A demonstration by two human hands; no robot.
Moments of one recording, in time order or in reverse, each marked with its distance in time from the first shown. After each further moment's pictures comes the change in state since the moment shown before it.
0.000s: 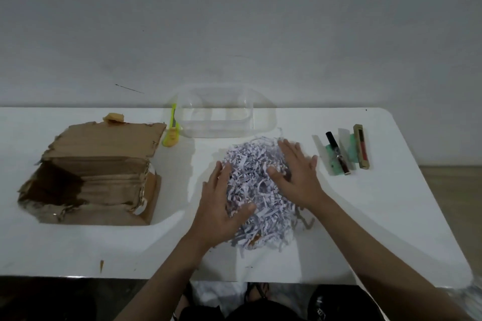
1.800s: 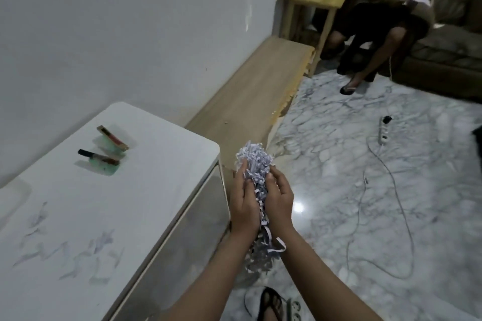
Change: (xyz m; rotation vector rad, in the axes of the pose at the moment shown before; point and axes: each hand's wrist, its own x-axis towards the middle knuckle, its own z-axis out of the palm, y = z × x) left_hand -0.160 0.209 0.241 -0.666 -0.653 0.196; right_hand -0.328 0.034 -0.055 0.948 1.595 0.755
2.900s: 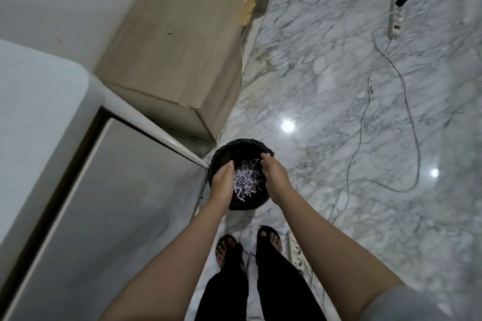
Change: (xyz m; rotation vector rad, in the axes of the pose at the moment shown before) left_hand 0.053 -0.310 0.030 0.230 -0.156 -0.833; right_hand 0.159 0.263 -0.105 -0.121 0.013 0.732
